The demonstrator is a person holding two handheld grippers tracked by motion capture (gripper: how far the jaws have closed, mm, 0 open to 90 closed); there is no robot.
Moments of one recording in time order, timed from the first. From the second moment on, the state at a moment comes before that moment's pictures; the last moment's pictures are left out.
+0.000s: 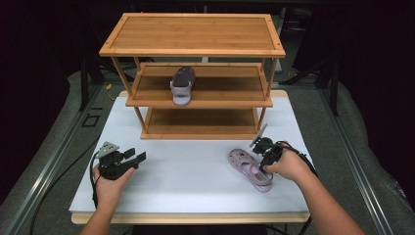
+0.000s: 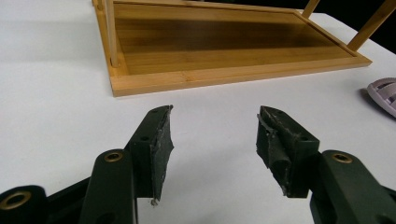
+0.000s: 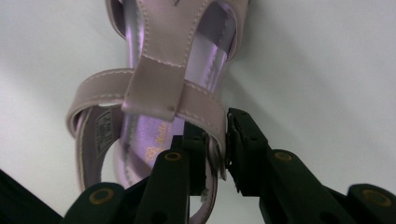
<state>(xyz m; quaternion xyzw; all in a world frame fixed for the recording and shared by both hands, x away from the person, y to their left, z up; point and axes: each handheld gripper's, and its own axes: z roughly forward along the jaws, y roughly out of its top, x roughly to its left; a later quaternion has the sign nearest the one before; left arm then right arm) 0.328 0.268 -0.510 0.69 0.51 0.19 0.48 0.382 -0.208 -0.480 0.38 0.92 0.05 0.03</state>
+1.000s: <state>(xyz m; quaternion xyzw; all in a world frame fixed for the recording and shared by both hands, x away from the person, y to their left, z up) 0.329 0.267 -0.510 0.69 0.51 0.18 0.48 0.386 -0.207 -0.480 0.40 0.92 0.04 0.01</state>
